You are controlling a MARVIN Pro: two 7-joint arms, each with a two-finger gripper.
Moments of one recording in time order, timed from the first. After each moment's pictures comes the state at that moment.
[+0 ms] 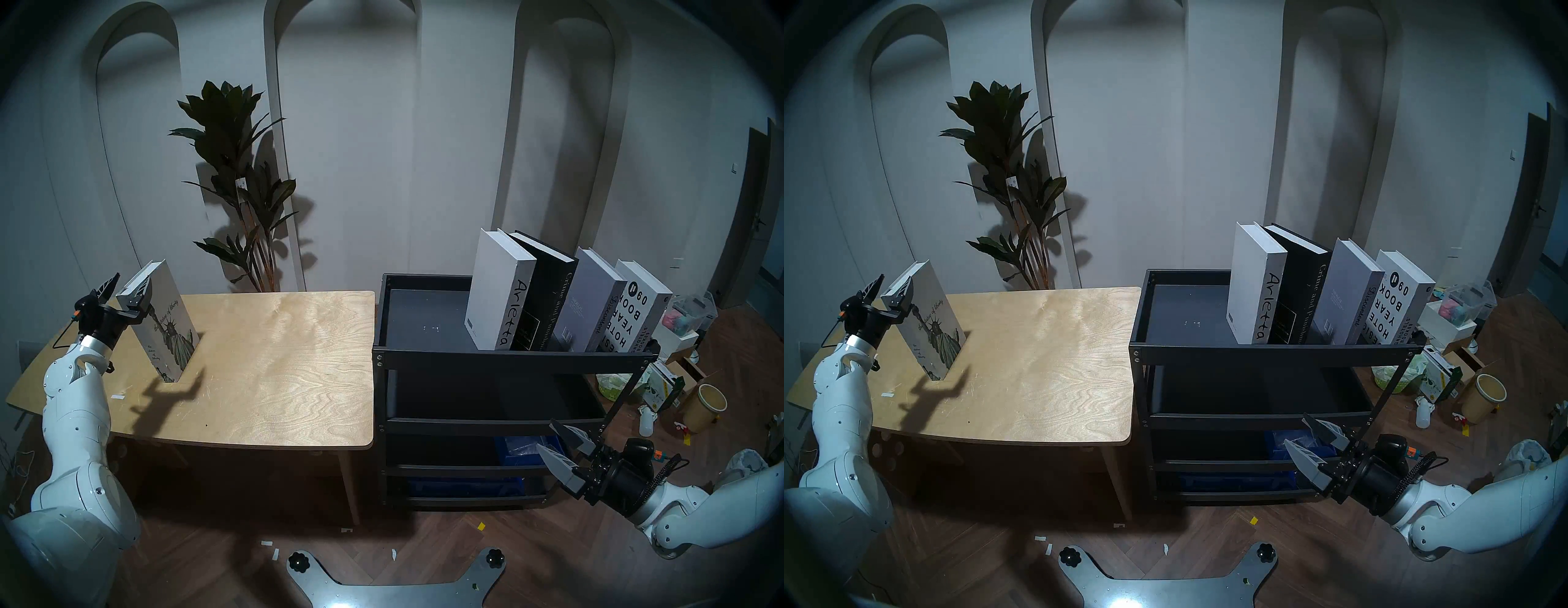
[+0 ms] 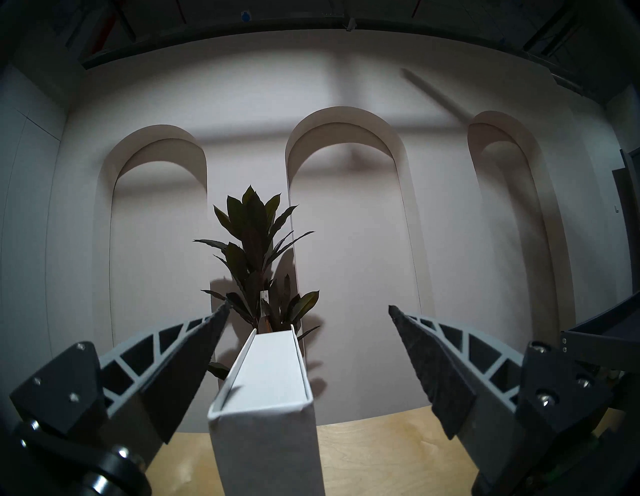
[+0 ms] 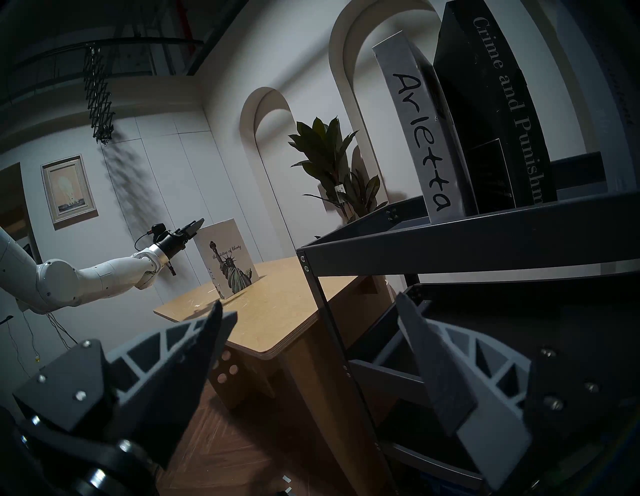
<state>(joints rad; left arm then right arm) 1.02 -1.01 -2.21 -0.72 -0.24 -0.39 -0.89 -0.74 -0.10 -0.40 -1.79 1.66 -0.95 0.65</state>
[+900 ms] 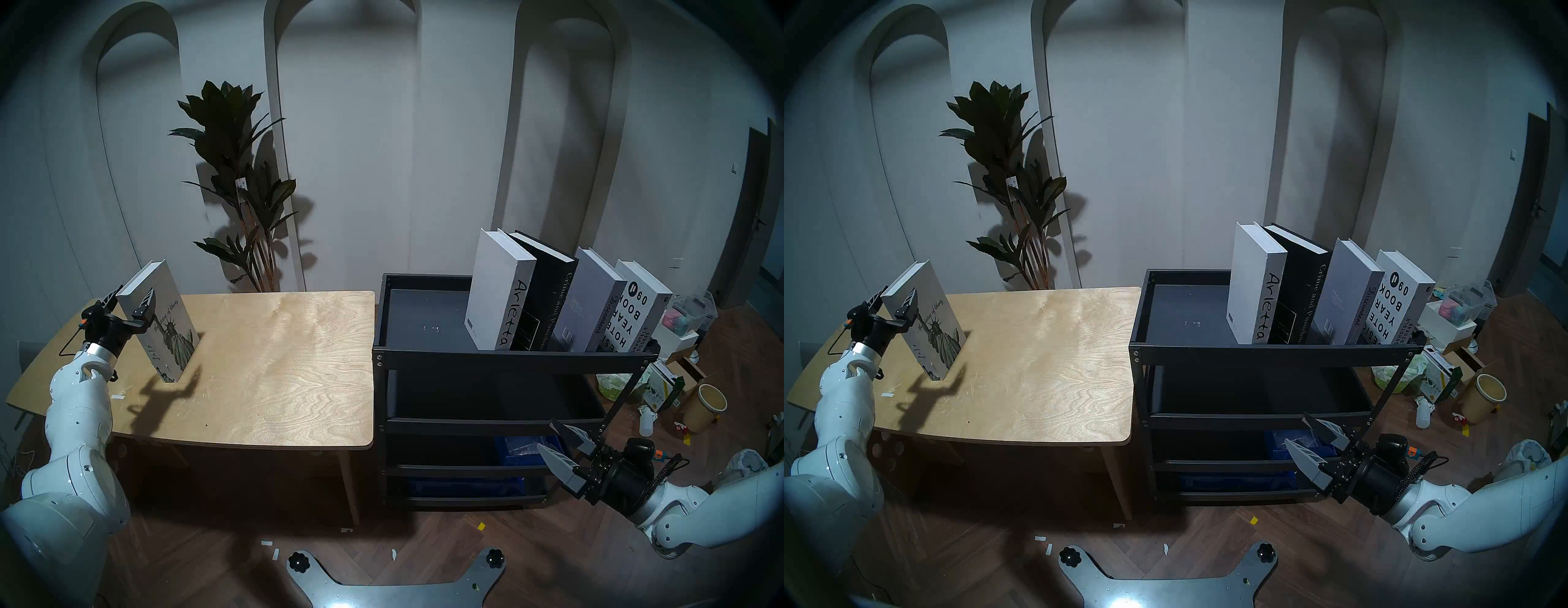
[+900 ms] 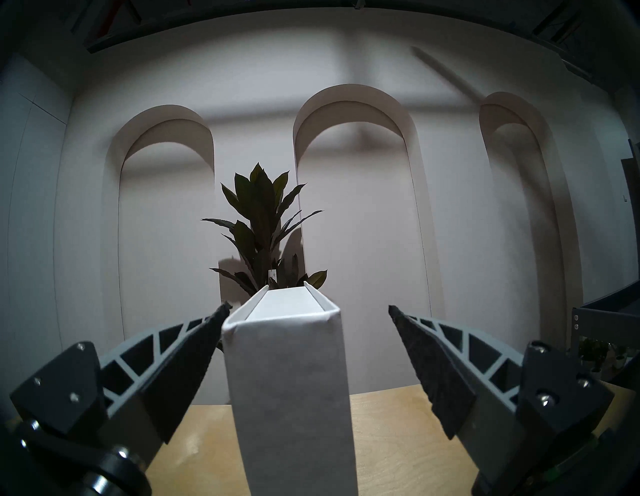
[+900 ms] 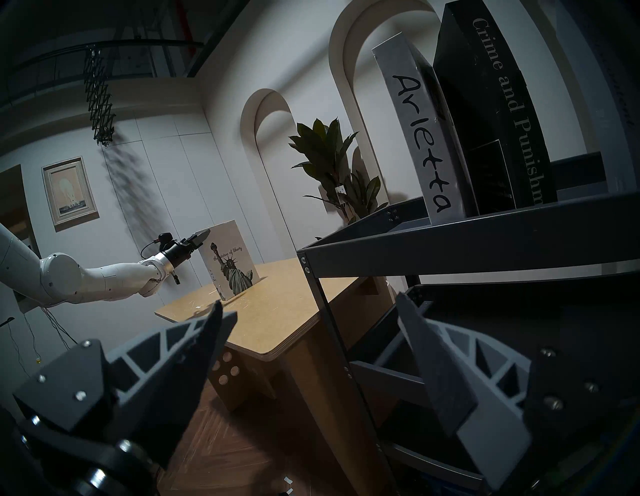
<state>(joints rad) 0.95 -0.96 -2.16 -0.53 -0.20 -0.47 -0.86 -0.74 -0.10 -0.40 -1.78 1.67 -0.95 0.66</state>
